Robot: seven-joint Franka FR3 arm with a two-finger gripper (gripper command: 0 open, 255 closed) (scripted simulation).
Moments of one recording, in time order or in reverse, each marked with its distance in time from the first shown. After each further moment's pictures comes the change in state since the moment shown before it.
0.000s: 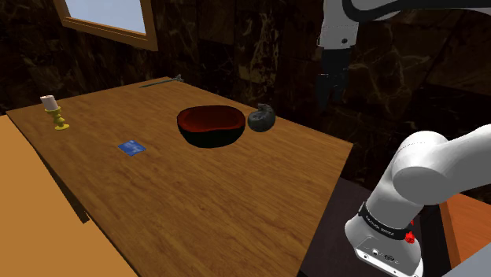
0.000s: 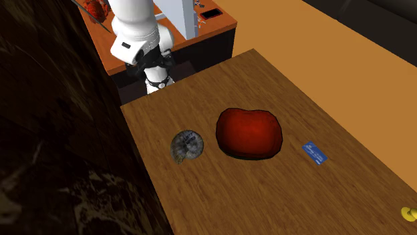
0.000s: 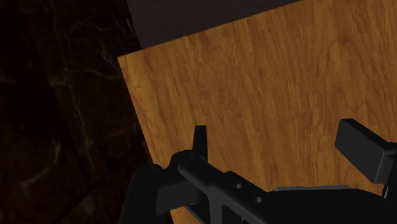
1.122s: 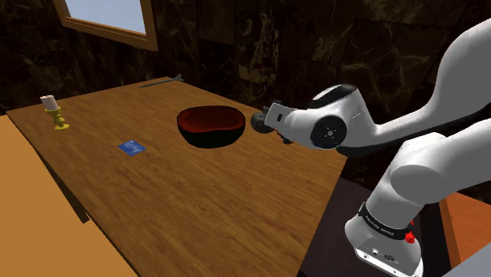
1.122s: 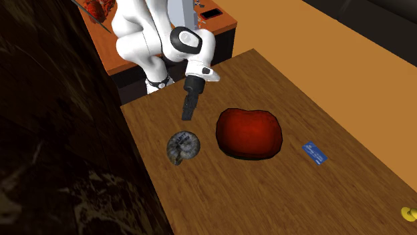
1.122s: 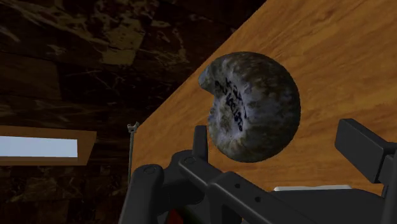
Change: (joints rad) arm -0.053 0.100 0.524 -0.489 -1.276 0.966 0.117
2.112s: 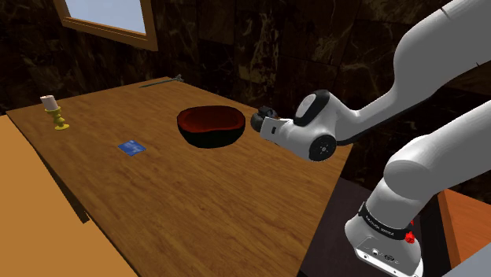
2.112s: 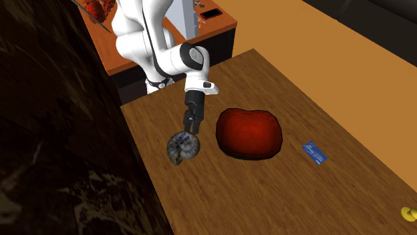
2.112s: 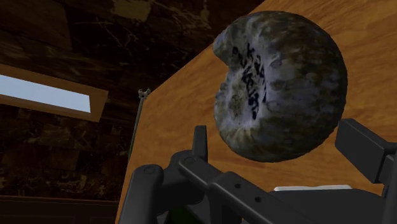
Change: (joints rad) arm -0.156 0.224 0.063 0.073 -0.537 0.009 0.317
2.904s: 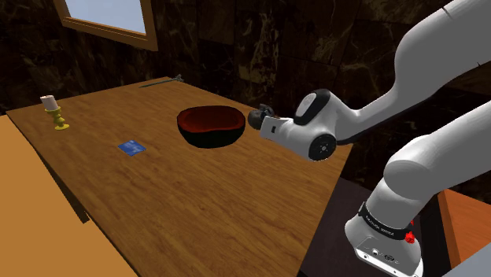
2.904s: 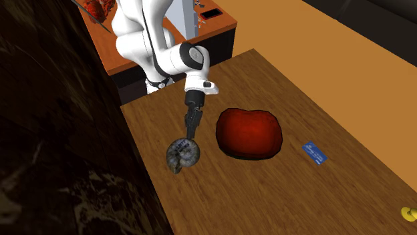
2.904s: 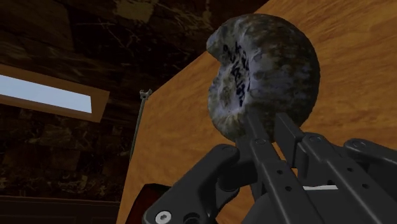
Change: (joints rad) arm 0.000 -0.006 -0.003 0.002 0.004 0.003 -0.007
